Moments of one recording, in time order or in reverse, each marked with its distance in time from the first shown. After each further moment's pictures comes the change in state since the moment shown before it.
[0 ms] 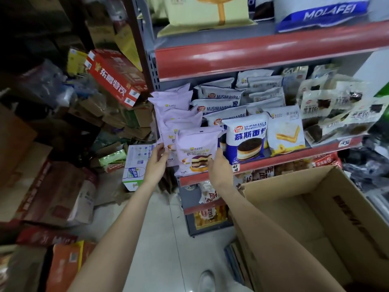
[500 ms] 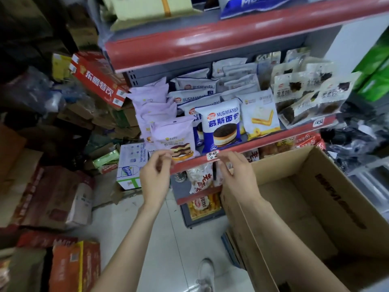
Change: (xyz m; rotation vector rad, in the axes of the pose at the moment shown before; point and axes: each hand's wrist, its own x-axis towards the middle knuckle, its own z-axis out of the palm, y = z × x) left_hand -0.126 0.048 0.055 0.134 0.175 0.363; right_hand -0.080 0.067 -0.104 0.125 0.155 -0.393
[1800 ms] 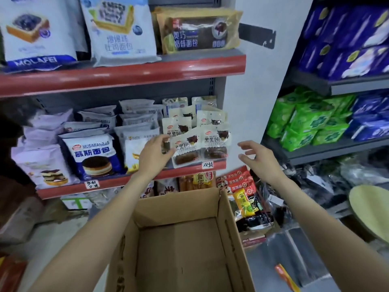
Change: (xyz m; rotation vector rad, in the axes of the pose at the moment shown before) left_hand 0.016 0.168 0.387 0.600 -0.108 0.210; right_hand 0.118 0.330 -0.384 -0.013 -0.173 0.045
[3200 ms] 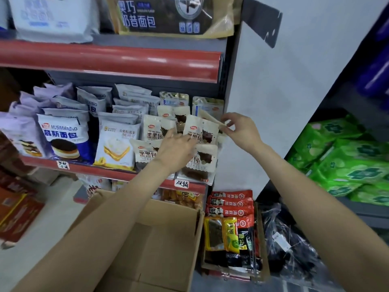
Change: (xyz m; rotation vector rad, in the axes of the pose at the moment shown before) left_hand 0.092 0.117 0.106 0.680 -0.176 0.118; right_hand 0.245 0.069 0.002 -0.092 -0.186 -0.455
